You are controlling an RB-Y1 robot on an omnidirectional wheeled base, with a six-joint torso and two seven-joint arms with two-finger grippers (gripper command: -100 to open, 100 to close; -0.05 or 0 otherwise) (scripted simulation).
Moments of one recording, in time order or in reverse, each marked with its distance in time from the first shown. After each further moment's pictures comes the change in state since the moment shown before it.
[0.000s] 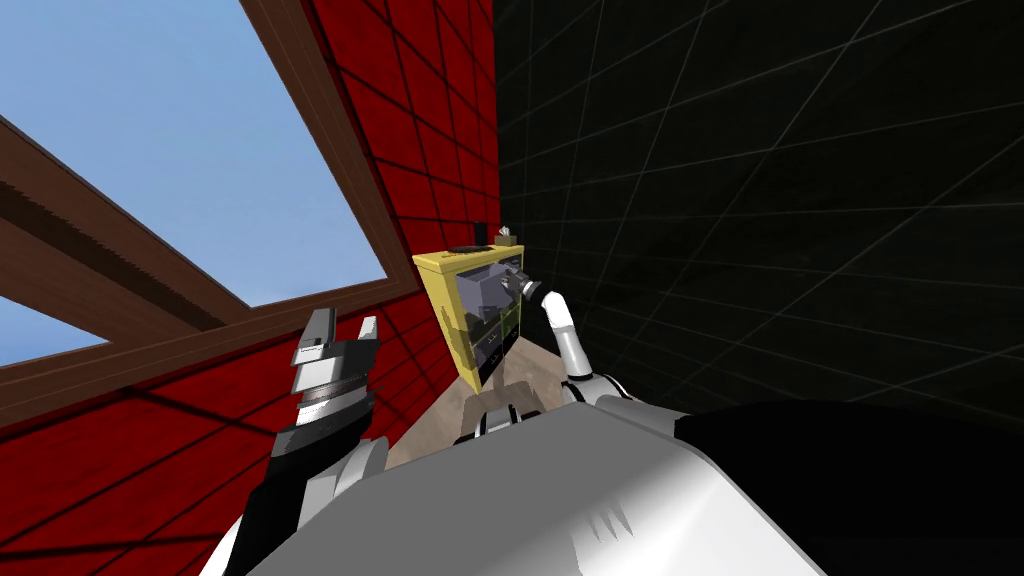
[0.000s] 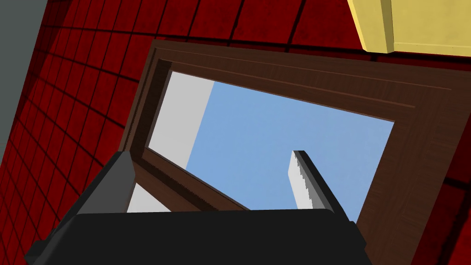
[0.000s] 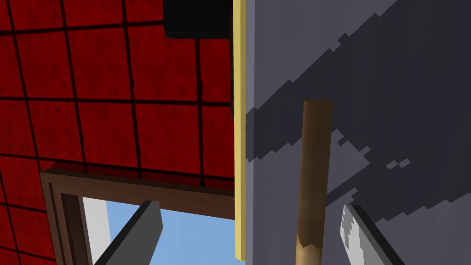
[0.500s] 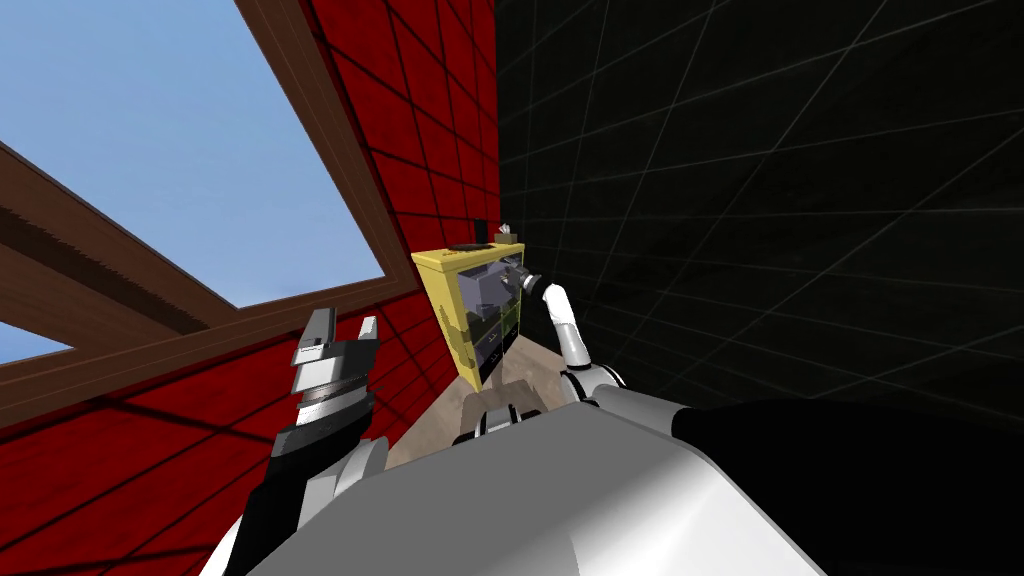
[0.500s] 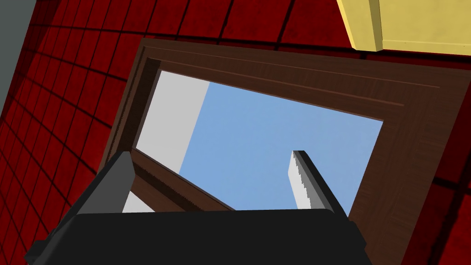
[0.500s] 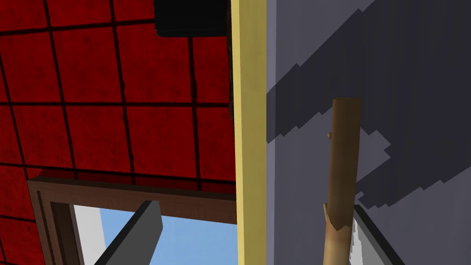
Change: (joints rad) left arm 0.000 0.000 0.000 0.000 0.000 0.000 0.000; right arm -0.077 -0.031 -0.025 0.022 0.020 -0.062 -0.074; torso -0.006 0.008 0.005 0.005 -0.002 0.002
